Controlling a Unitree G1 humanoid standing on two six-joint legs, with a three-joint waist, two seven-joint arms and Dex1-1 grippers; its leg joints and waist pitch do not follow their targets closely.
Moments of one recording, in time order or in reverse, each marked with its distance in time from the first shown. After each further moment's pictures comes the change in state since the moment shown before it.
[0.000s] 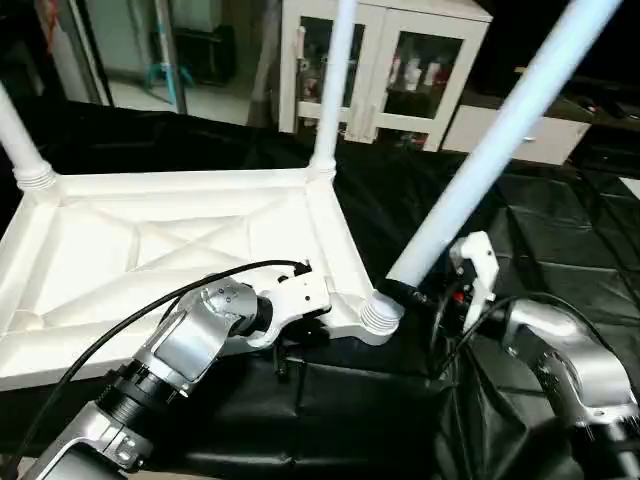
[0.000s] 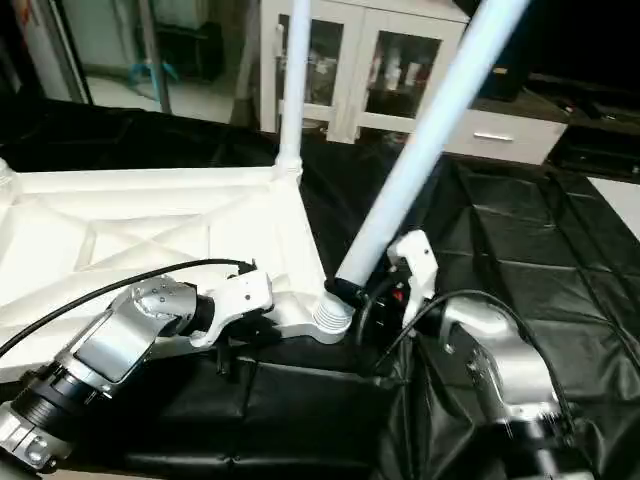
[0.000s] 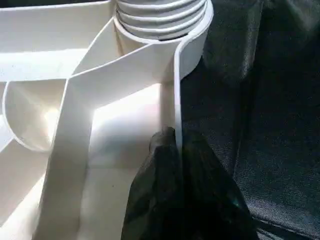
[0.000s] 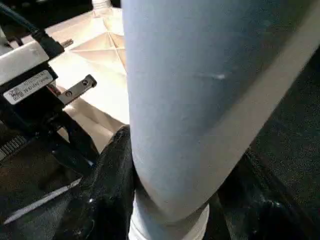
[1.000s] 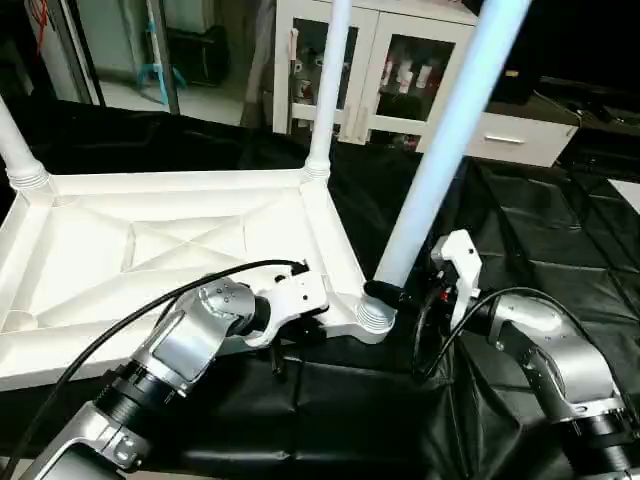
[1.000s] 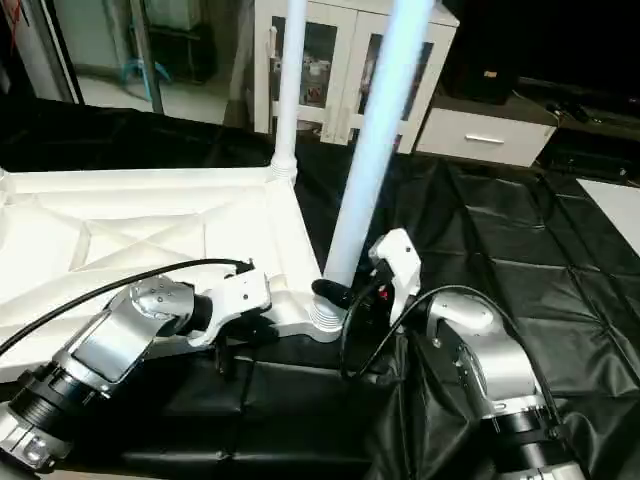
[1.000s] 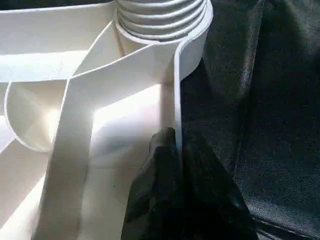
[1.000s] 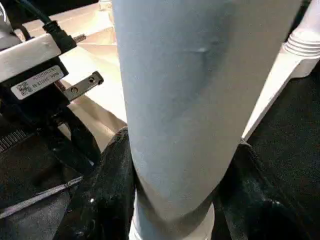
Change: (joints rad) left arm 0.001 0.001 0.001 0.003 0.002 0.001 0.010; right arm 0.016 0.032 0.016 -0.002 -0.050 -0.069 -0.007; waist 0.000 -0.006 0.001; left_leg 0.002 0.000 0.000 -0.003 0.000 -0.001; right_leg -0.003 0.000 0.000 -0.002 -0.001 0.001
